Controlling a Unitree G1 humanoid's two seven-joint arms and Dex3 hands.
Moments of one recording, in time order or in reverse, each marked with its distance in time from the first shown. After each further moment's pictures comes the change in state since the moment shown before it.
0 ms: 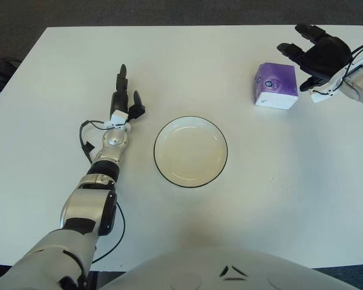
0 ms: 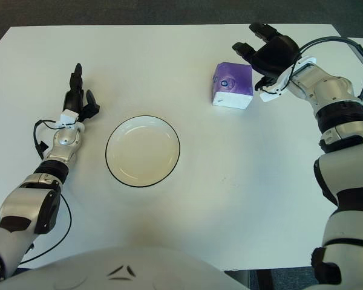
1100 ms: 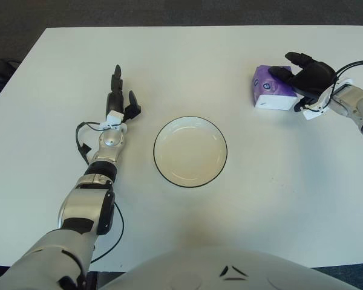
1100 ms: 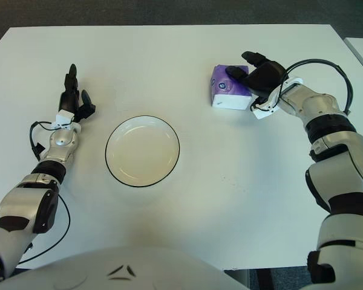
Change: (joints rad) left arm 0.000 0.012 0.018 0.025 -0.020 -0.010 -0.001; right arm 0.083 0.035 0.034 0.038 0.031 -0.040 0.017
